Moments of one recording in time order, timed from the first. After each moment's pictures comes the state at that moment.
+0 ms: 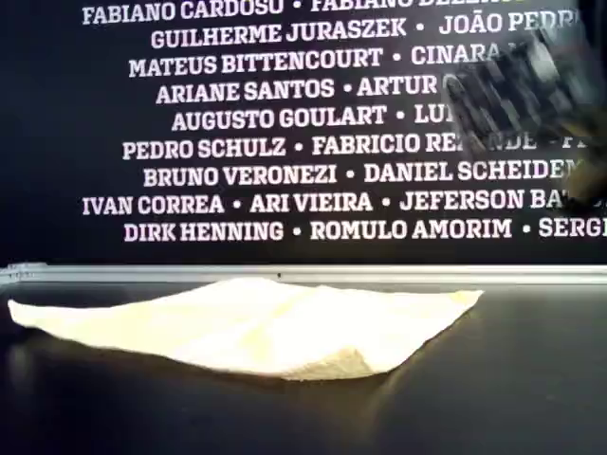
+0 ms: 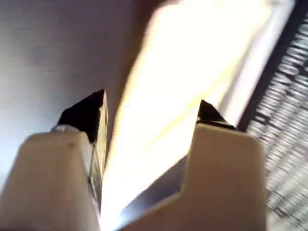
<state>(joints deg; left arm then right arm) 7.0 177.5 161.0 47.5 12.4 9.0 9.5 176.7 160.2 48.7 -7.2 -3.1</state>
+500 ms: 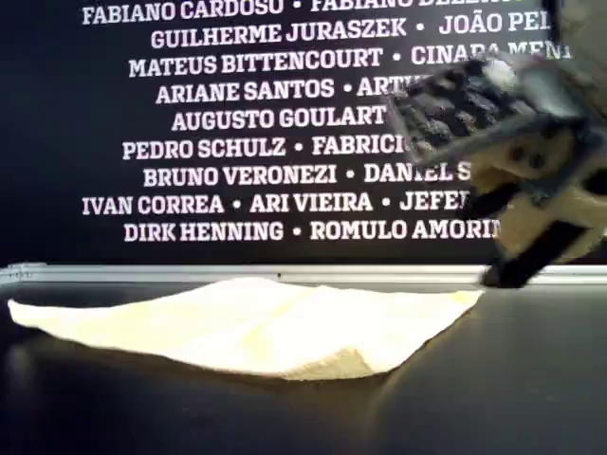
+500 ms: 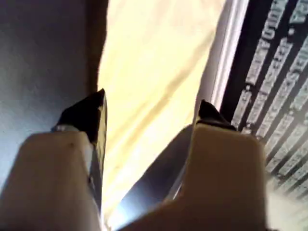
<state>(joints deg) 0.1 171.7 166.3 31.6 11.9 9.0 18.5 143.5 150.6 48.1 -13.9 -3.0</state>
